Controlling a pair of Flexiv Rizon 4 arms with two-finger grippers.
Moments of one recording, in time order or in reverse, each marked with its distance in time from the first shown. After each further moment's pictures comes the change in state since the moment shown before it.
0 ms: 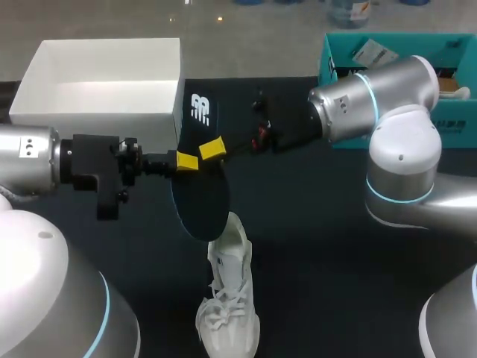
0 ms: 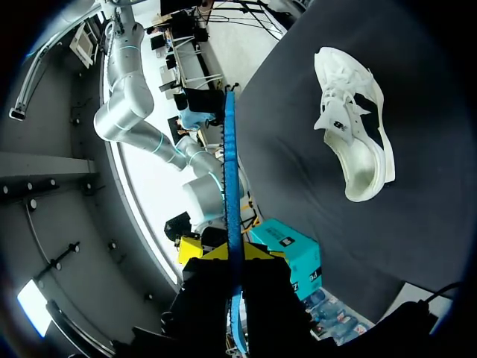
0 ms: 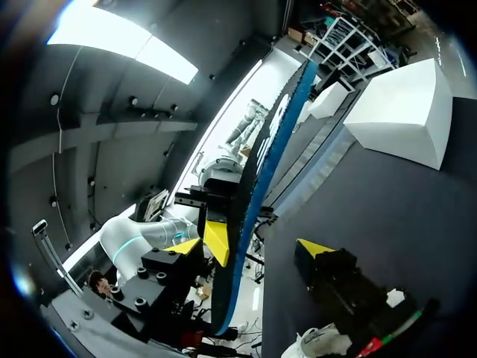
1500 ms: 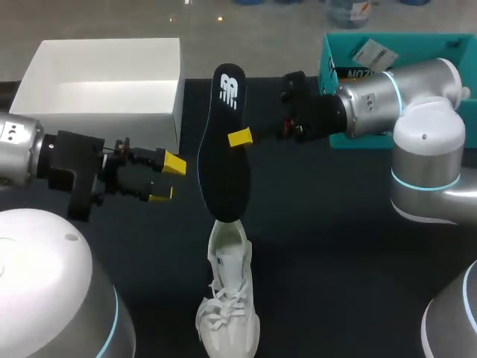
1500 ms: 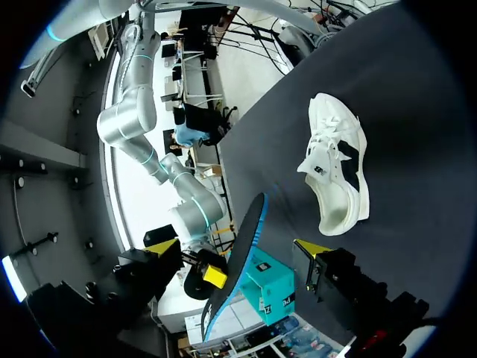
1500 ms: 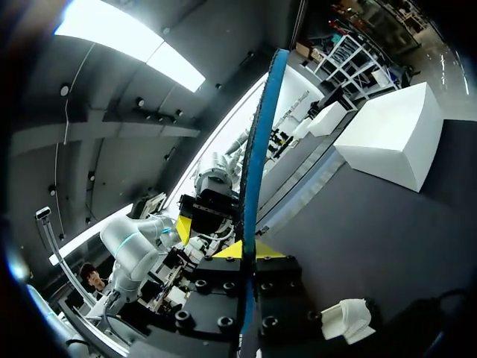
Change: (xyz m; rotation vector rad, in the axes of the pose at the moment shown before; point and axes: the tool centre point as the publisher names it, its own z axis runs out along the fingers) left arm 0.010 -0.023 -0.031 0.141 0.096 -0.139; right arm -0.026 0.014 -0.055 -0.067 -0.015 -0.078
